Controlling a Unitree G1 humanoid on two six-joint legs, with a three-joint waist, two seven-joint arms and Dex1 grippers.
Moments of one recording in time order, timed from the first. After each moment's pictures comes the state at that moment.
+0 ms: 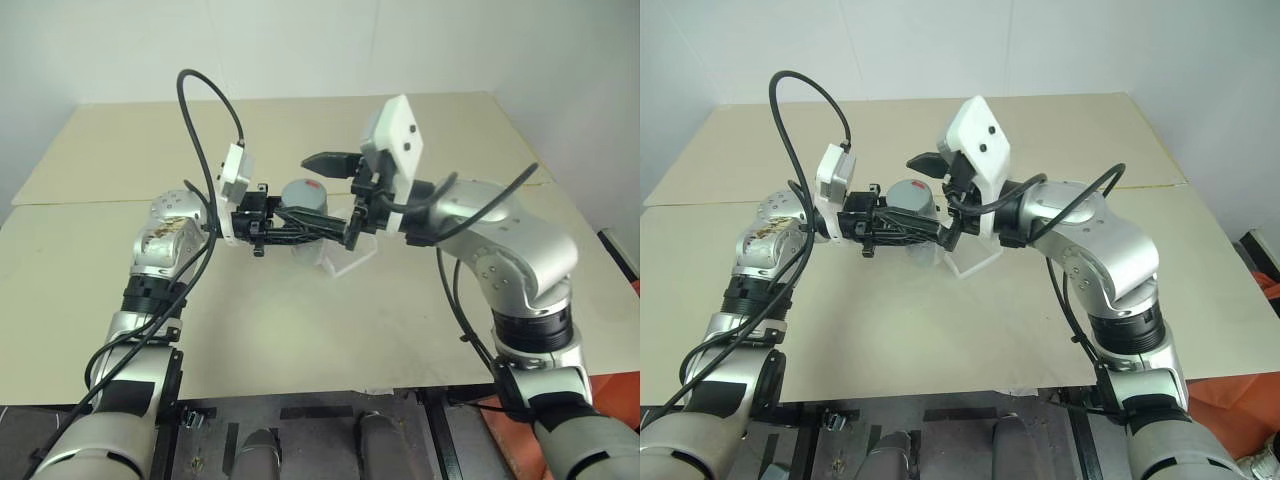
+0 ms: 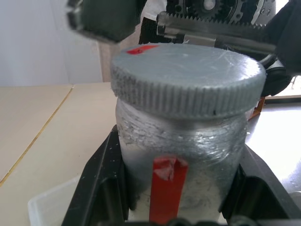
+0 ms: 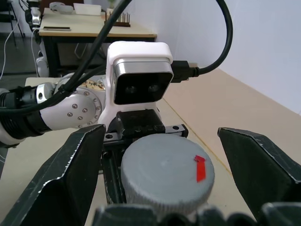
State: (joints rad) left arm -0.89 0.46 -0.02 0.43 -0.47 0.22 -1.51; right arm -0.90 -0.40 0.16 -0.35 0.54 0.82 0.63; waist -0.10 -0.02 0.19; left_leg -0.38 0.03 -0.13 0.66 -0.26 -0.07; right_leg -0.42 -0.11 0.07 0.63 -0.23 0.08
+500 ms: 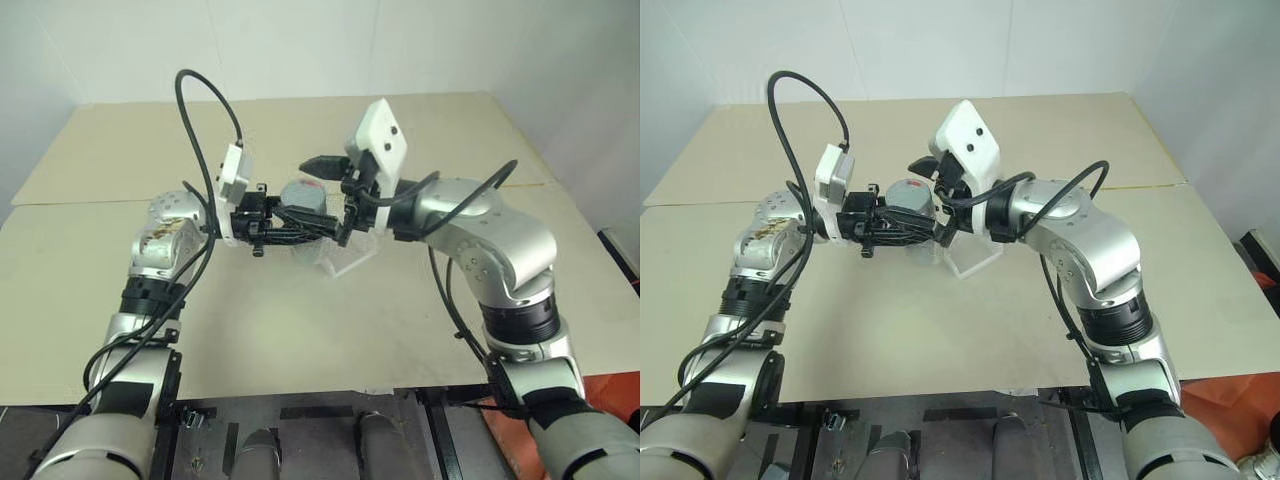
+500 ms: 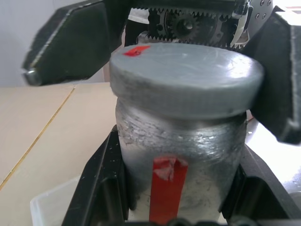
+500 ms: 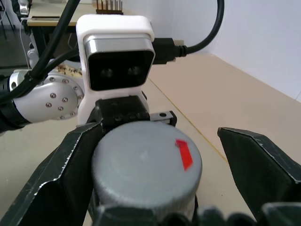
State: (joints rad) left arm -0.88 0.48 -0.02 0.40 -0.47 0.24 -1.50; right arm -0.91 -0.41 0.17 -0.29 0.50 0.82 0.66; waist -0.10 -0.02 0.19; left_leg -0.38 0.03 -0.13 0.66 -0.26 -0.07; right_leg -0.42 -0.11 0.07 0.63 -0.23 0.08
